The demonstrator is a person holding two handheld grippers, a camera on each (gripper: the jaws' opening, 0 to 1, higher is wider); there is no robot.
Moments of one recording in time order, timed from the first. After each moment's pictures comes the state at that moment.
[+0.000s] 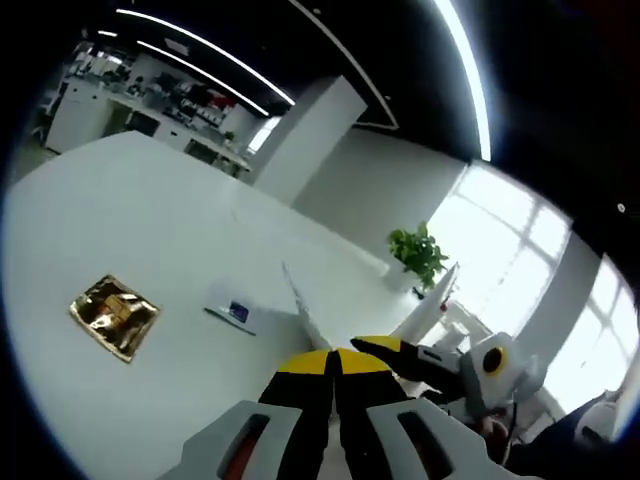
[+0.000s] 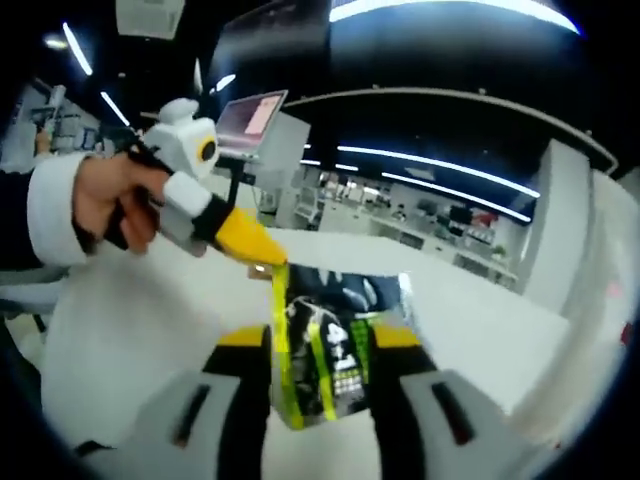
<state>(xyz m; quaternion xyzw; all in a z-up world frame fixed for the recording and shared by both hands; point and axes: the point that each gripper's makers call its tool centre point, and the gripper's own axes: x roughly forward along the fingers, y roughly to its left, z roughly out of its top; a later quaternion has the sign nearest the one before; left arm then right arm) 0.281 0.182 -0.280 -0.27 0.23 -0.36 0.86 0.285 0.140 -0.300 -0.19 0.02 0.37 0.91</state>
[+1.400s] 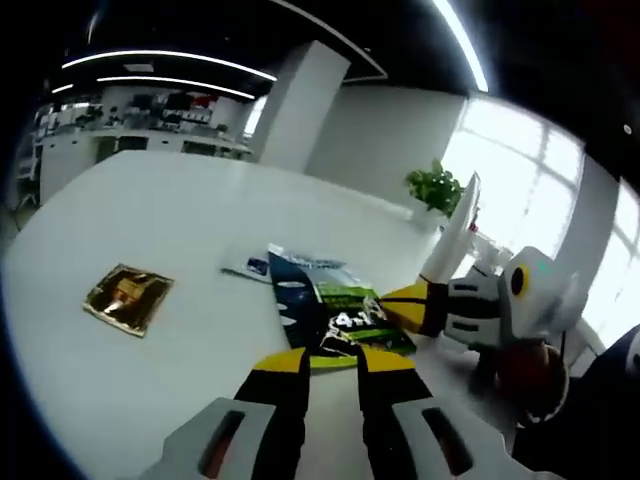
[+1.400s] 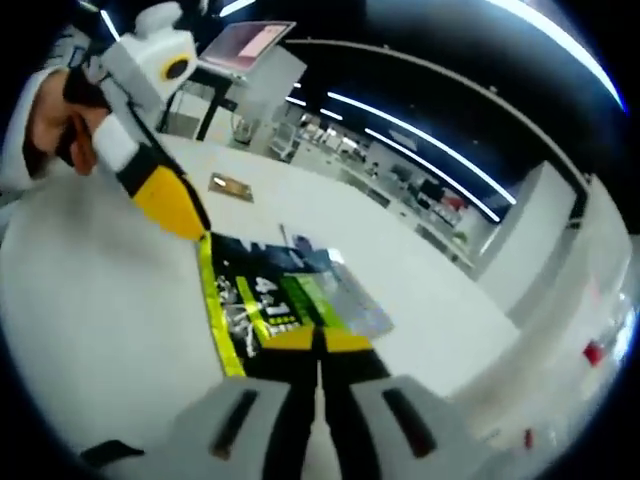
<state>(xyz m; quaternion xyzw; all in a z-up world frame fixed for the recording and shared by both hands) 0.266 0.181 -0.339 -0.12 0.28 -0.34 0.89 0.305 0.088 -0.338 -0.33 0.11 0.27 0.90</state>
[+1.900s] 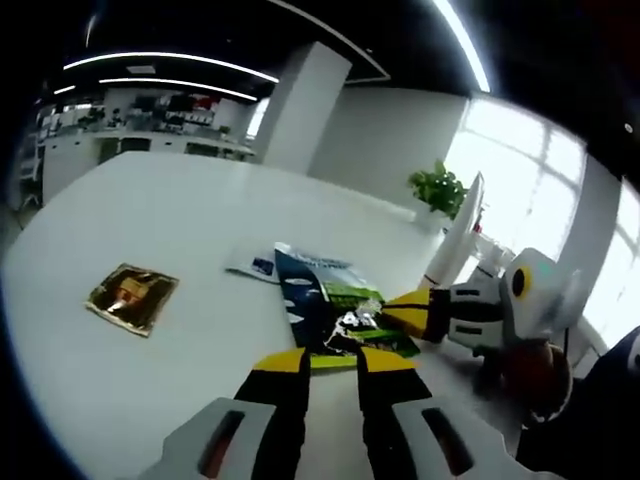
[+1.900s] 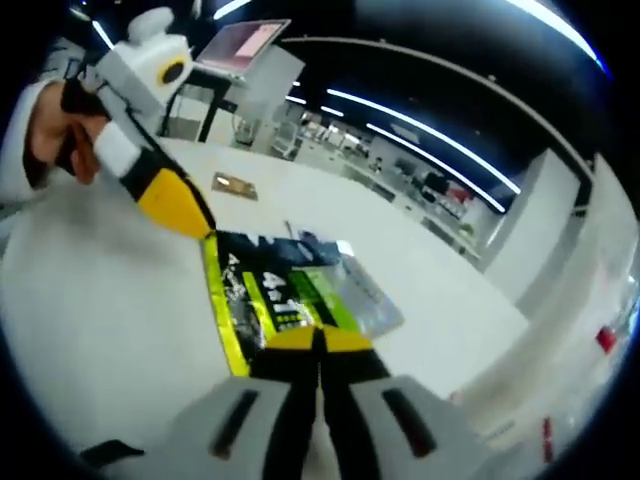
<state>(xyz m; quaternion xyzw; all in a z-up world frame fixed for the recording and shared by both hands) 0.270 0.187 -0.340 -0.12 0.28 -0.33 0.89 0.307 0.091 -0.342 -0.31 0.12 0.28 0.90</state>
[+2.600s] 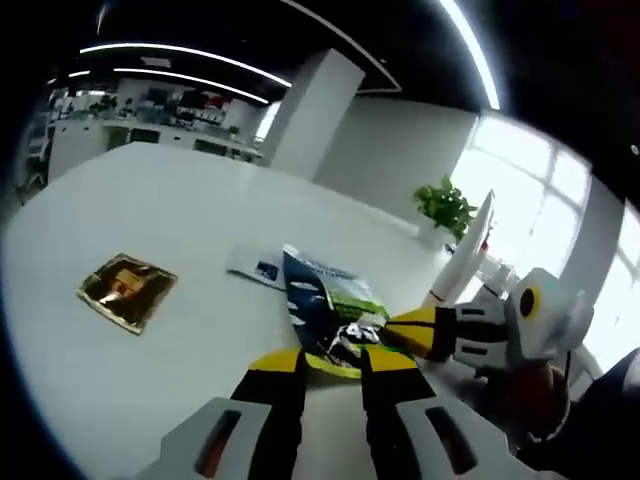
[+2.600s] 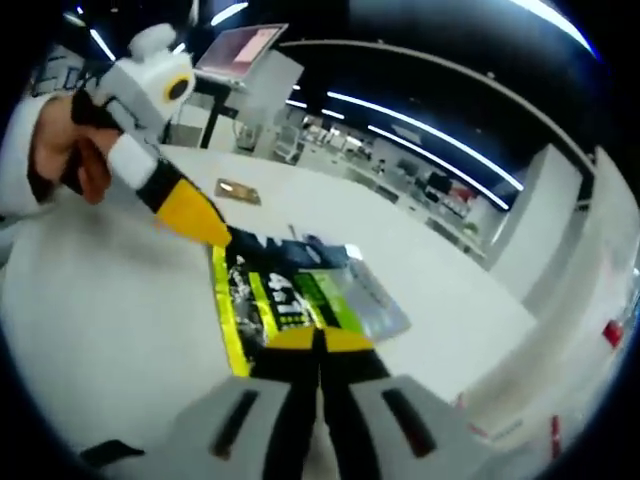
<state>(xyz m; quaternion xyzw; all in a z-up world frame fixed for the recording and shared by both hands) 0.281 0.180 -0.340 -0.18 0.27 -0.32 0.89 0.304 0.094 -0.343 -0.29 0.12 0.29 0.91</state>
